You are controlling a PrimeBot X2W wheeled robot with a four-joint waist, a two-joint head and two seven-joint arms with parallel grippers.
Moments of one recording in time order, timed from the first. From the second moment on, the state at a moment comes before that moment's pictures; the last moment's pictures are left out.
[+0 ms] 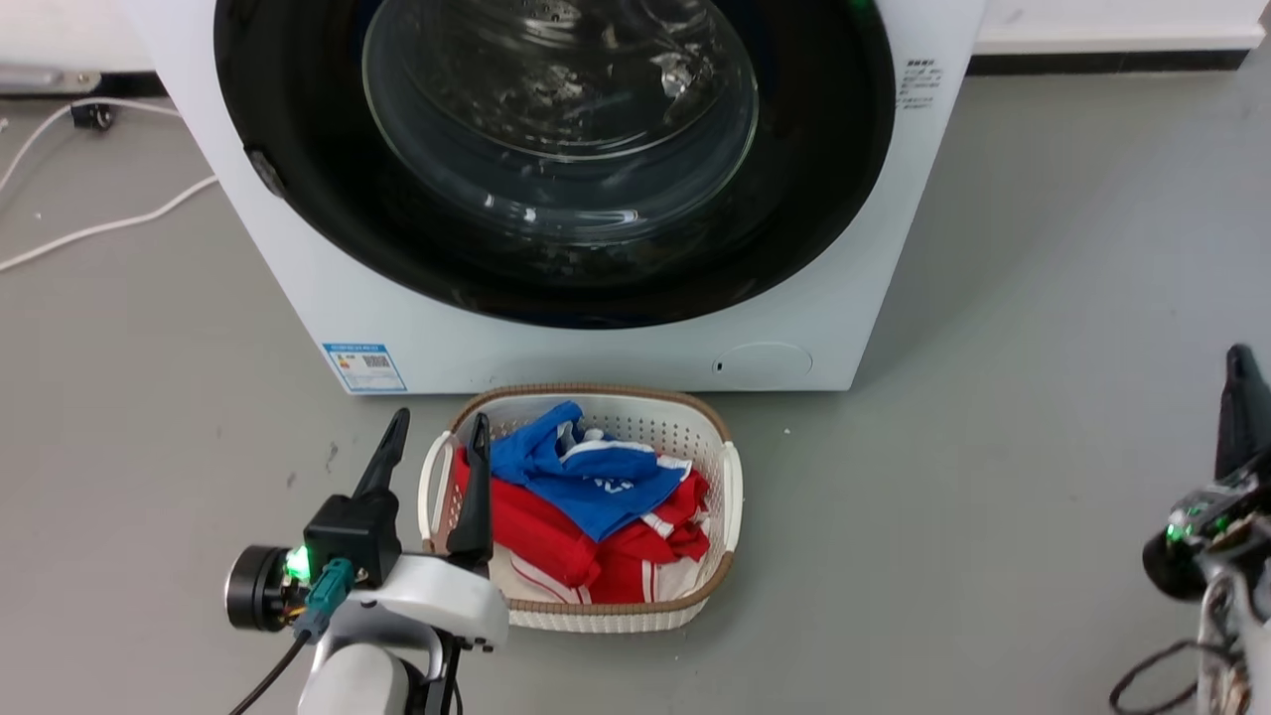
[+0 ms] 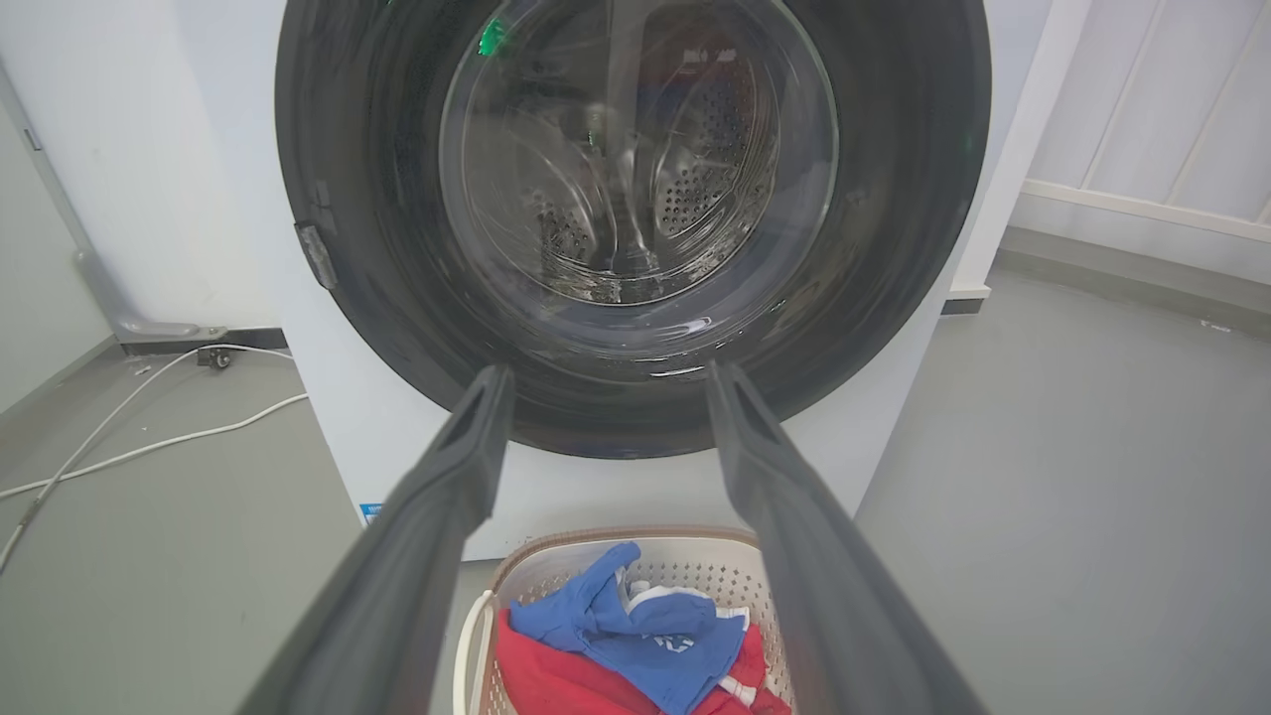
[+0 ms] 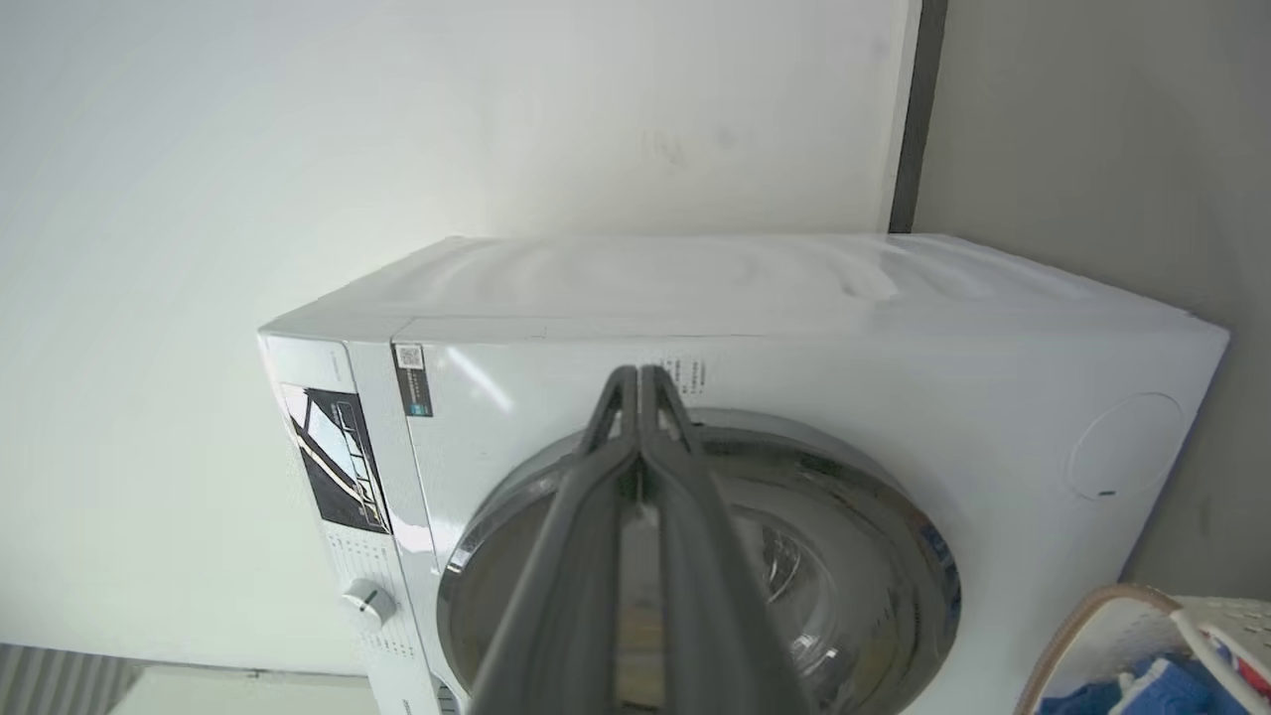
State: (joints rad) left arm -0.17 0.12 -0.20 0.25 -0.20 0.06 -0.26; right arm -0.36 -0.06 -0.41 0.43 1.49 0.13 0.11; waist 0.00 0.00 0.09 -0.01
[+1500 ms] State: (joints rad) left arm -0.42 0.05 -0.31 0.10 -0.15 0.08 -0.26; right arm -1.49 -0.37 -0.05 1.22 1.41 0.13 0.59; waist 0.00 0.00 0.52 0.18
